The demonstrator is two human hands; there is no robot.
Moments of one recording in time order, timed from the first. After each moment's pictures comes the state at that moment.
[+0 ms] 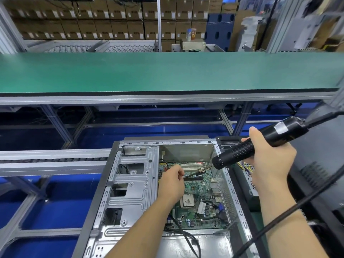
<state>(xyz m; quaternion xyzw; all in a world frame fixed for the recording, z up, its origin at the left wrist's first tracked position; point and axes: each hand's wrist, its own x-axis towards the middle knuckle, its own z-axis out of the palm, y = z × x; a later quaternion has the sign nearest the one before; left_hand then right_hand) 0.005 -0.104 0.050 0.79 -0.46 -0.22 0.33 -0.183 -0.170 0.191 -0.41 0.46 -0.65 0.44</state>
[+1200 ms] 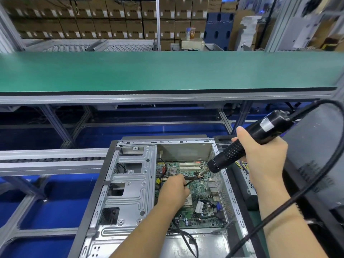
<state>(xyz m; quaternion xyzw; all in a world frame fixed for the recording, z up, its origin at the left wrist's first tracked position) -0.013 -0.100 0.047 0.81 -0.51 -0.22 0.18 -0.182 -0.169 0.193 -0.52 0.44 -0.61 0.40</state>
